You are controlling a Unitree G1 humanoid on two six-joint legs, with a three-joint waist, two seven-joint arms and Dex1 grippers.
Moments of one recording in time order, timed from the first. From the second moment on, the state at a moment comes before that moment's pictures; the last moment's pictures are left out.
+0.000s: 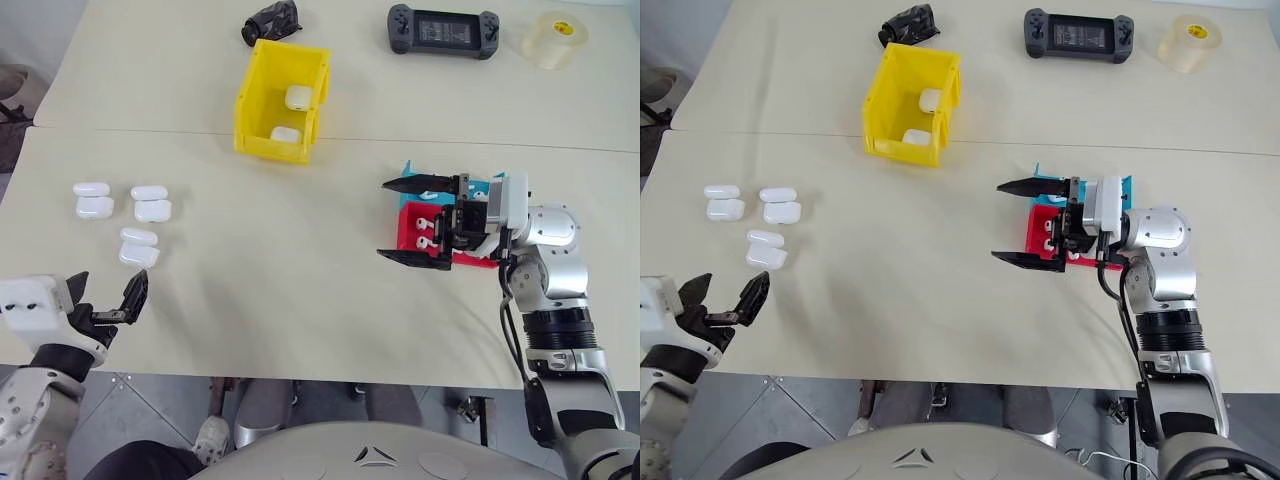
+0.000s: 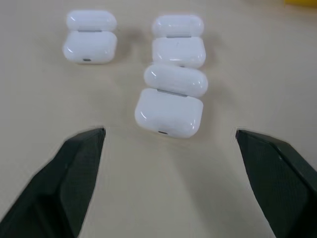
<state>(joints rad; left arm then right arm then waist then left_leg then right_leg) 0.48 0.49 0.70 -0.81 -0.71 0.94 -0.05 -0.42 -0.52 -0.01 0.13 0.52 -0.15 1.45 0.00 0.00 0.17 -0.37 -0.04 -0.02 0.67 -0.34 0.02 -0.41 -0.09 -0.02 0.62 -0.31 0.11</state>
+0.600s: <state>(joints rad) -0.08 0.88 0.61 -0.55 -0.80 1.61 -0.03 -0.39 -0.52 -0.01 0.06 0.54 -0.08 1.43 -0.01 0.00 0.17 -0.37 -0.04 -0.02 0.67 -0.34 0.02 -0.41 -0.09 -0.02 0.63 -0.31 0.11</state>
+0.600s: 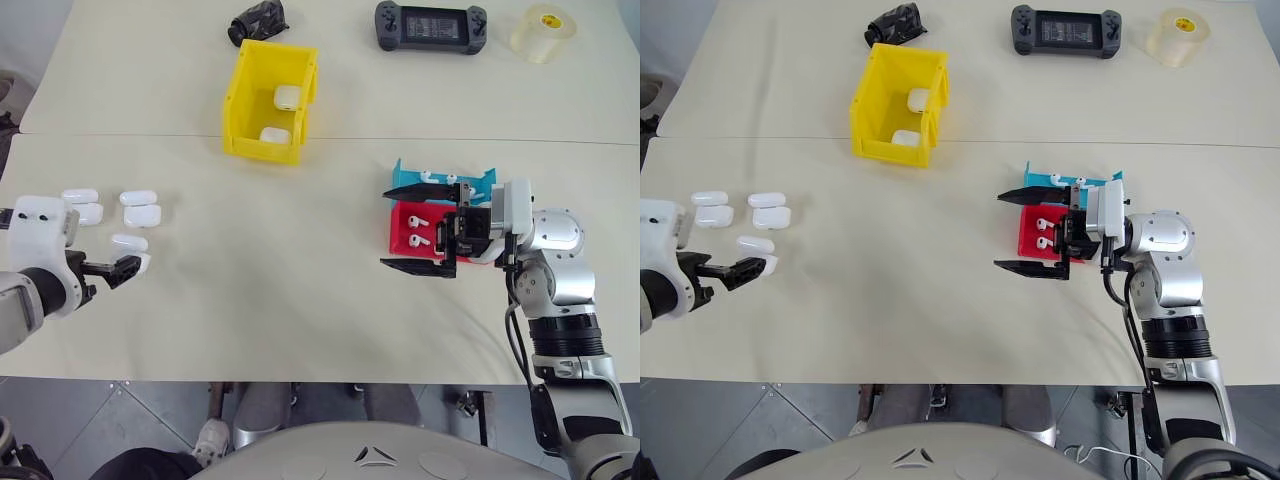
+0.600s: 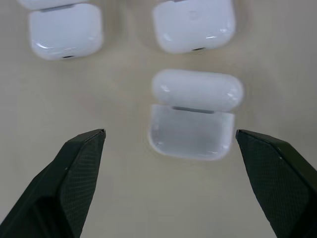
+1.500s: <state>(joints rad) -0.19 0.92 0.36 -0.38 -0.62 1.53 -0.24 -0.36 -0.51 0.00 -0.01 0.54 -0.07 1.36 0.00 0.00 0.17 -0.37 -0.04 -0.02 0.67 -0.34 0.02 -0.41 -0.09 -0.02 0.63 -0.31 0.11</state>
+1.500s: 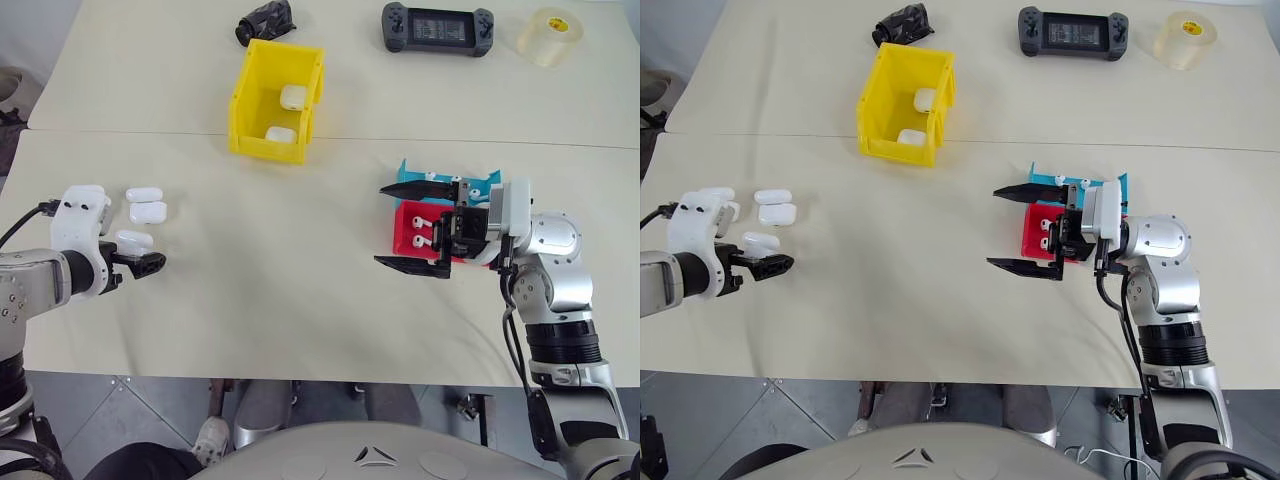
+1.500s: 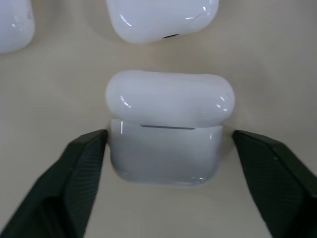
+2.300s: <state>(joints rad) 0.12 0.57 0.39 -0.50 -0.54 0.37 -0.85 -0.30 -0.65 -0.11 0.00 0.53 -0.07 1.35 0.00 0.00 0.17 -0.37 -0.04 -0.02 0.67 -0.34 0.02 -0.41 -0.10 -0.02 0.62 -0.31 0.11</state>
